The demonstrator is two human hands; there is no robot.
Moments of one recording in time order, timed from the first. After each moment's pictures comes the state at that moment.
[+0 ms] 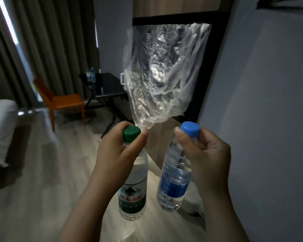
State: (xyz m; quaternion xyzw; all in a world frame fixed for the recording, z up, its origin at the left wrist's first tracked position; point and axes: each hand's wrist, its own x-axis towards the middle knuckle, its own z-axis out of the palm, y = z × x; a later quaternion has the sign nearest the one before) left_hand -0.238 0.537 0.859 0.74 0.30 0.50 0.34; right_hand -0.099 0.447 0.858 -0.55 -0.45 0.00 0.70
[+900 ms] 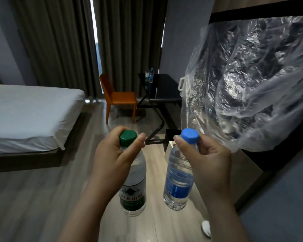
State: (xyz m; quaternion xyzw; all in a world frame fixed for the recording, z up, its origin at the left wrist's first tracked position) left_hand -0.260 0.789 0.836 0.65 0.46 0.55 0.25; right_hand -0.083 0.768 0.825 -0.48 -0.54 0.18 0.67
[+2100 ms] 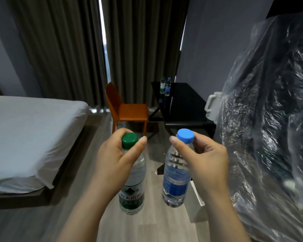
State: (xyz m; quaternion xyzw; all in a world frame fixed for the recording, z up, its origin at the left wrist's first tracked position) left_hand -0.252 1.289 0.832 0.64 0.51 0.53 0.22; right_hand -0.073 1.288 0.821 -0.48 -0.54 0.27 0.64
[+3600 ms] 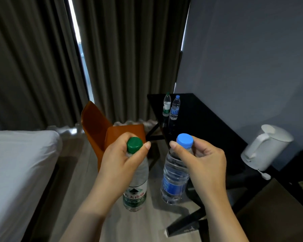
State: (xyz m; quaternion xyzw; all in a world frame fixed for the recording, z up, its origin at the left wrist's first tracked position) left_hand -0.305 1.944 0.810 0.68 0.47 0.50 0.25; right_hand -0.132 1.912 0.816 -0.50 -0.51 0.25 0.65
